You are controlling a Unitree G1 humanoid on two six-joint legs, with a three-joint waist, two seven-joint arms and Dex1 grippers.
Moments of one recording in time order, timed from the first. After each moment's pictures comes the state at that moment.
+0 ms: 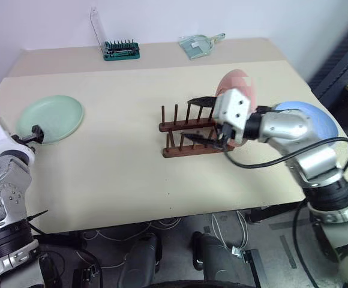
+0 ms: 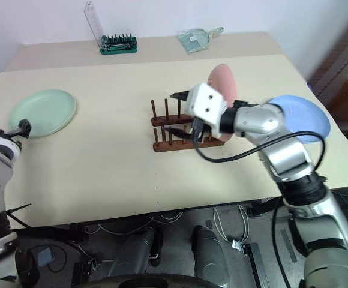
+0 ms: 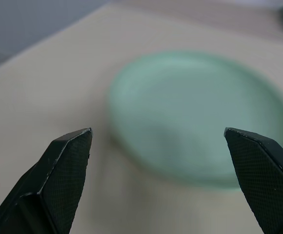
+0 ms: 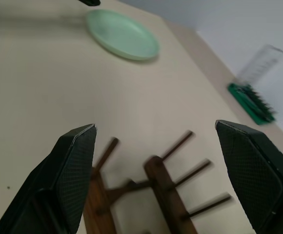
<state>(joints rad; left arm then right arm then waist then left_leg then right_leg) -0.32 0.53 0.61 -0.05 -0.50 0.78 0.16 -0.69 -0.66 0.29 -0.22 0.28 0.29 0.84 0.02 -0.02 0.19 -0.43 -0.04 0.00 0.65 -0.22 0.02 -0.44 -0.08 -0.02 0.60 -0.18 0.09</state>
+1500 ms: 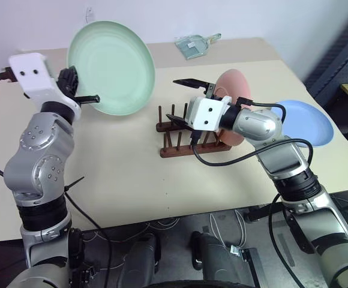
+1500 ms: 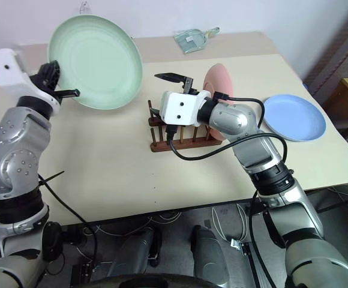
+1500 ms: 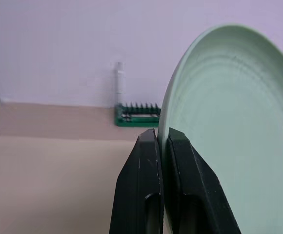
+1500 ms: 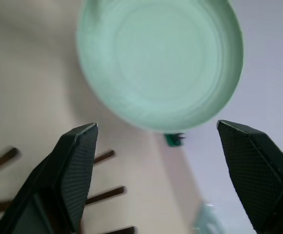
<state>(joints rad) -0.57 0.41 0.28 -0.45 -0.49 0.82 0.17 -0.78 -0.50 0.33 -0.03 -0.21 -0.09 0.64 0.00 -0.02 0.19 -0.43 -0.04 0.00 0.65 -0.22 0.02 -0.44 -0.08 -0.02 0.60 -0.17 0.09</state>
